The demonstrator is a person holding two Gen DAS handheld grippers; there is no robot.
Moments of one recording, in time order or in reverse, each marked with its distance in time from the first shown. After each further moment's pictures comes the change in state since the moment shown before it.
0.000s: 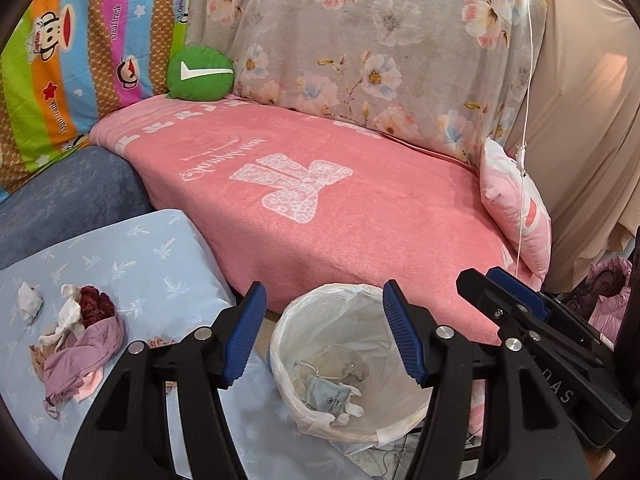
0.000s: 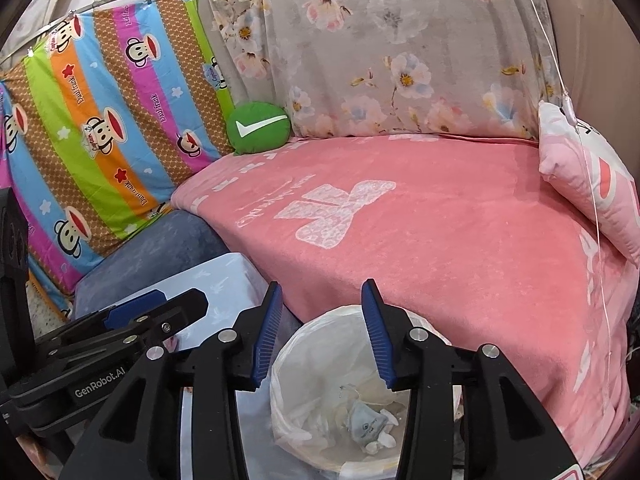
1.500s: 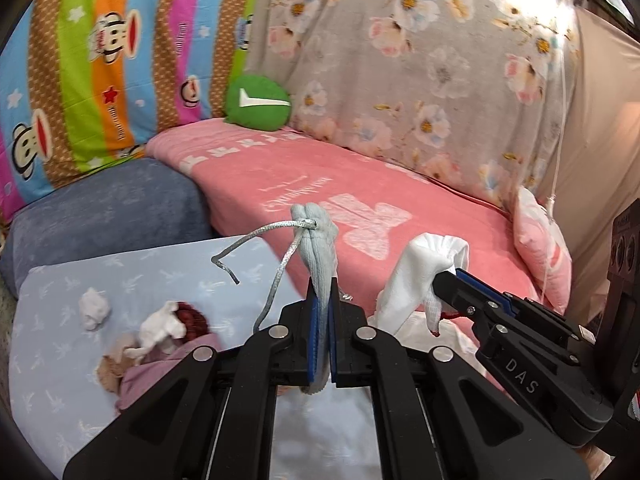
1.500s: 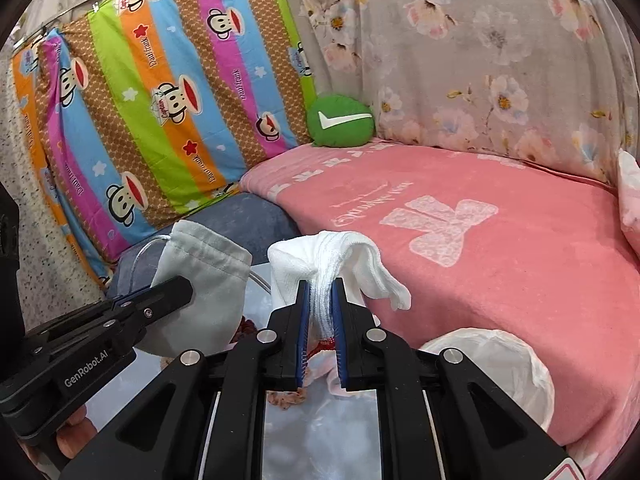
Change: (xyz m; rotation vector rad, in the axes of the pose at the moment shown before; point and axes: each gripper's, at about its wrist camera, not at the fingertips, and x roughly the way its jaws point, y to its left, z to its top) left arm -0.066 0.087 0.009 -0.060 -0.115 0.081; right arm 0.010 0.129 0.010 -0.141 -0.001 0.147
